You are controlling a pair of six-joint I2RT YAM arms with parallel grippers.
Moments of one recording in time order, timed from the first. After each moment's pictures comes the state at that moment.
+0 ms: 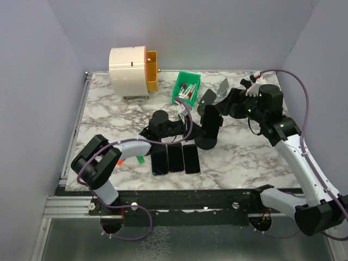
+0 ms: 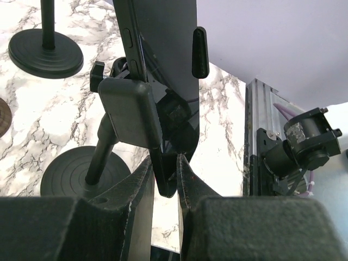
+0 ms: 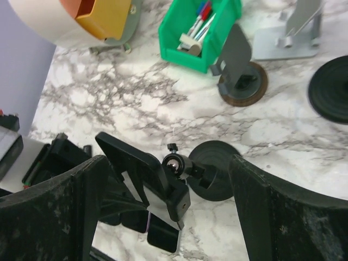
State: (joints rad) left arm -0.70 1.63 0.79 0.82 0.62 -0.40; right arm 0.29 1.08 1.09 -0.41 -0.22 0.41
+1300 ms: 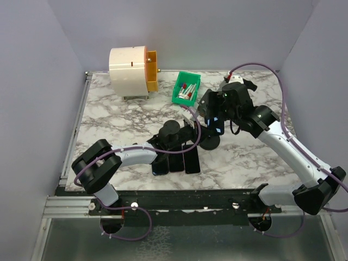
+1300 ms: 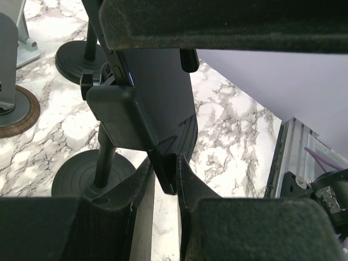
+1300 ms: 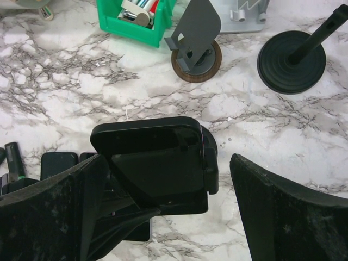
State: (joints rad) left arm -0.90 1.60 0.79 0.78 0.16 -0.40; right arm 0.63 1.28 1.36 -0.72 0.37 0.39
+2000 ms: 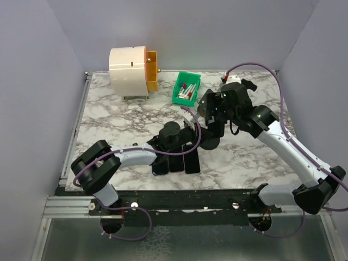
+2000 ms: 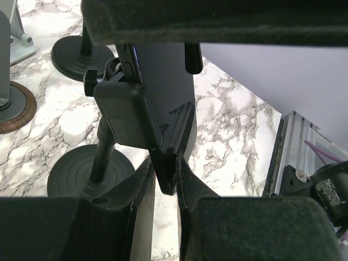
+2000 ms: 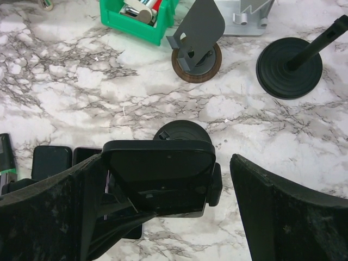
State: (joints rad) left arm -0.91 1.59 0.78 0.77 0.16 -0.38; right arm 0.65 1.28 1.37 -0.73 0.37 0.34
